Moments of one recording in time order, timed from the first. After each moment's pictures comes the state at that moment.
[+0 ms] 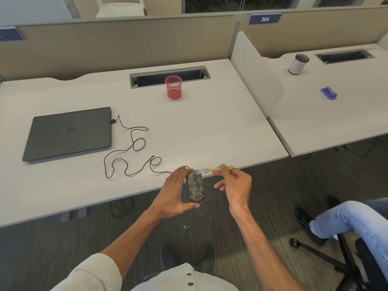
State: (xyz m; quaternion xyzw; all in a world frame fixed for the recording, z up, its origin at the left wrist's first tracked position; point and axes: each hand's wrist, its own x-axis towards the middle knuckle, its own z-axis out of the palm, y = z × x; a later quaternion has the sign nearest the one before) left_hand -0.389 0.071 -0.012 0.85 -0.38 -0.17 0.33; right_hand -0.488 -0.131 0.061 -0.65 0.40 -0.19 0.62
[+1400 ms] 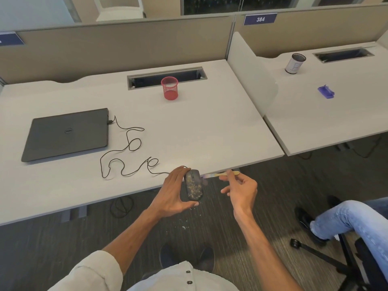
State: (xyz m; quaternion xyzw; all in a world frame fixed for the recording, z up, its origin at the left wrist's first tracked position) left_hand -0.403 0.053 -0.005 0.86 -0.36 -0.17 0.32; right_hand -0.518 -0.162 0.045 -0.65 0.44 -0.20 0.59
